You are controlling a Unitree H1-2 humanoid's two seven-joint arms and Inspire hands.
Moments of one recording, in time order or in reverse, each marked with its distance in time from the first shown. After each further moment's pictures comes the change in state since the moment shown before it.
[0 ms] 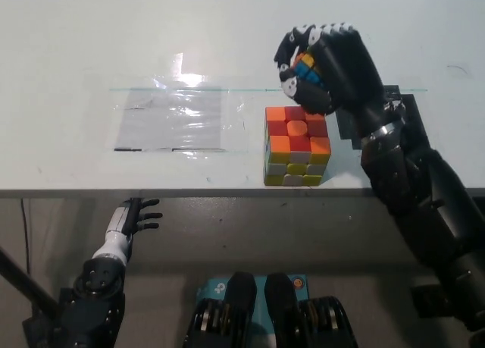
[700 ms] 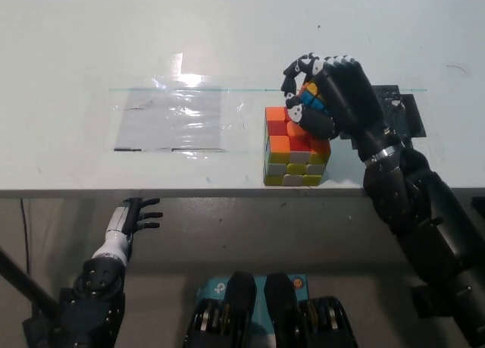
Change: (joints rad) left_arm 0.001 0.000 0.000 -0.012 0.001 -0.002 0.000; right_arm 0.051 0.000 0.005 0.048 -0.001 -0.010 -0.015
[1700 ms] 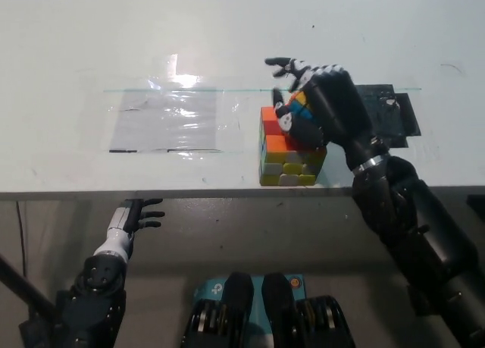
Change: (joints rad) left_arm -0.016 0.001 -0.011 0.027 0.002 -0.005 0.000; right_arm 0.005 0.009 0.076 -0.017 -0.052 0.053 0.006
